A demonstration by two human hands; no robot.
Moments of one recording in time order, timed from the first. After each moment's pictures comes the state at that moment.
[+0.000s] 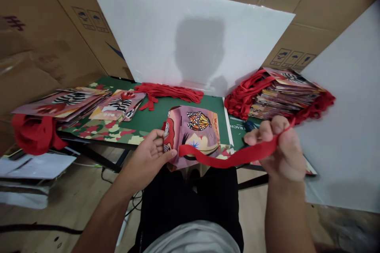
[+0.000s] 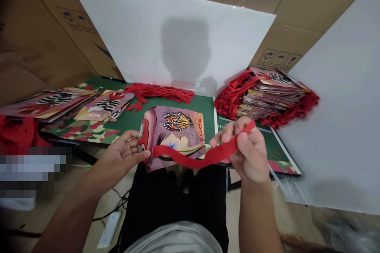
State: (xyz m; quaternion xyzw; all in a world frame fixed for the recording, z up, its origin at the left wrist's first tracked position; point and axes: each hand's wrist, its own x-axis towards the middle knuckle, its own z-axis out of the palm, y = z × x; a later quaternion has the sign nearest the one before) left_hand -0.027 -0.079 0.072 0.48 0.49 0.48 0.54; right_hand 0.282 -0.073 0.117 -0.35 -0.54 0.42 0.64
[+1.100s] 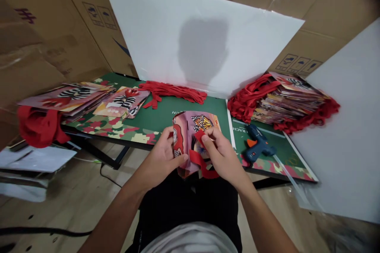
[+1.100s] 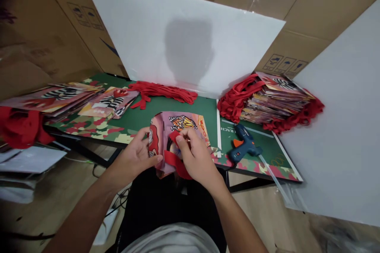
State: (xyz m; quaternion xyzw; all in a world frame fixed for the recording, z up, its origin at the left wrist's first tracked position) left_hand -0.007 -0.076 0.060 0.44 0.36 0.52 0.64; right_hand 0.194 -0.057 0.067 -0.42 -0.67 0.45 0.42
